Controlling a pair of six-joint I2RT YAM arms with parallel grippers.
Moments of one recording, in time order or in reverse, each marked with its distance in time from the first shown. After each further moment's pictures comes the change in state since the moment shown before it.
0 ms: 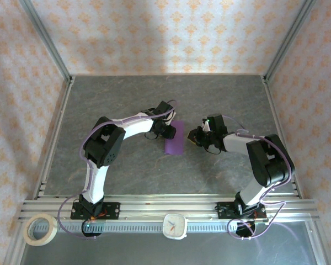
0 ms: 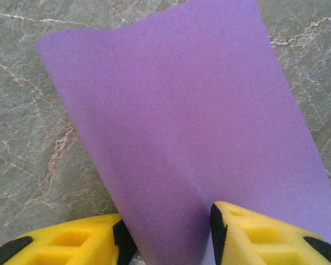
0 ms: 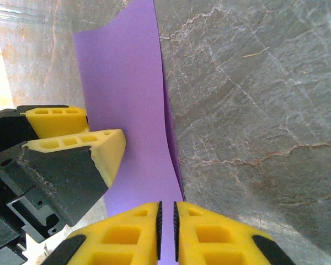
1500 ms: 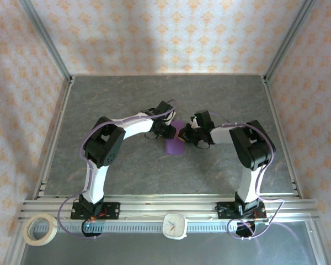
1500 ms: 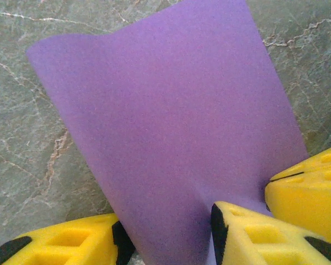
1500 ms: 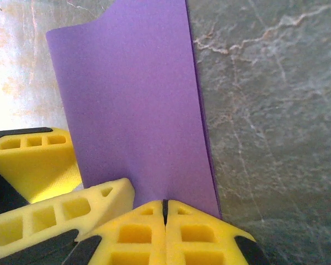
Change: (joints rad) left arm 0.000 -0.003 -0.001 0.001 0.007 -0.011; right arm 0.072 0.260 0.185 0.043 -0.022 0.020
